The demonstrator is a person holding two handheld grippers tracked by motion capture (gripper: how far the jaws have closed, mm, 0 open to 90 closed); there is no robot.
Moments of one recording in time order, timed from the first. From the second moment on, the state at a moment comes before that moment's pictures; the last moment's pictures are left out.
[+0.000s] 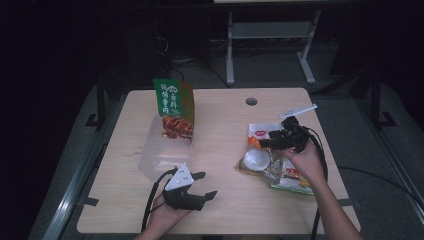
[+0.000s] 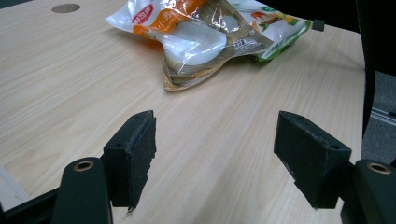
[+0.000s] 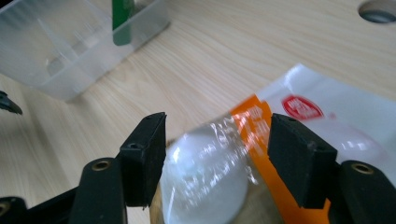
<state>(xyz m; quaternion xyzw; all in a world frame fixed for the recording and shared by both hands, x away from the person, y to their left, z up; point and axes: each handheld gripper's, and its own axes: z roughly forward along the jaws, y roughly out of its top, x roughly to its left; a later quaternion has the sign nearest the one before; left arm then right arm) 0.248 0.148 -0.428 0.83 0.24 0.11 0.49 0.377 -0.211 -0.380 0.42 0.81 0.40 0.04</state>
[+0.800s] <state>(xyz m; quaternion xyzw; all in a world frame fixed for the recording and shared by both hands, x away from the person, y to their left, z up) 0.247 0.146 -0.429 0.83 0.24 0.10 0.49 0.372 -0.261 -0.420 0.48 0.79 0.37 0.03</state>
